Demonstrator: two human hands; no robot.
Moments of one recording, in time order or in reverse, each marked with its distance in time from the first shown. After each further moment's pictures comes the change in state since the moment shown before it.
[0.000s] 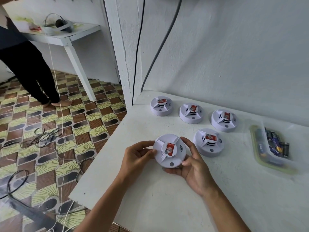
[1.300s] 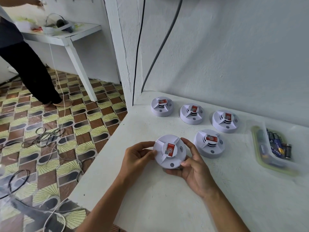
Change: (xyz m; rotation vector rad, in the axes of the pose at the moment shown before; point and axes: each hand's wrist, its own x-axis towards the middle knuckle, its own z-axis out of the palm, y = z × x) left_hand 0.001 0.001 0.000 0.027 0.014 -0.005; right_hand 0.000 -0.002 0.002 -0.015 -0.001 0.009
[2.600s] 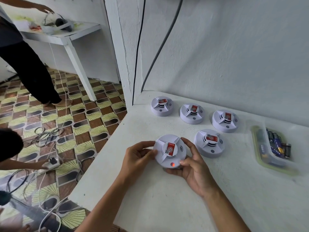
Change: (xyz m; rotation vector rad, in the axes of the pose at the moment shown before) left_hand 0.001 -0.002 0.000 0.039 0.010 0.016; right_hand 0.001 0.002 -0.001 -0.015 0.017 -0.003
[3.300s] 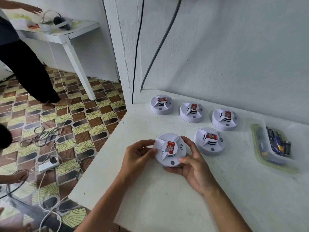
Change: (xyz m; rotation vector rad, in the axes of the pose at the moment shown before) left_hand 0.000 -0.002 -0.001 0.024 -0.006 -0.026; right_hand 0.000 0.000 0.001 -0.001 0.007 0.001
